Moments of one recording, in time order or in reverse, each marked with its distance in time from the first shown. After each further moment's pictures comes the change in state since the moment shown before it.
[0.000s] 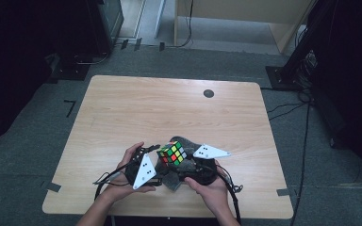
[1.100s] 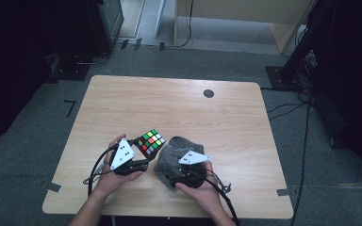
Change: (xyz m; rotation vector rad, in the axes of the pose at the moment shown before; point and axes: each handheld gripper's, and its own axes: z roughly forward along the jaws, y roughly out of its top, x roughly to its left) left arm 0.049 -0.015 -0.017 -0.018 0.010 -0.301; right arm -0.002 -0.037 0.046 0.197 -0.150 -0.128
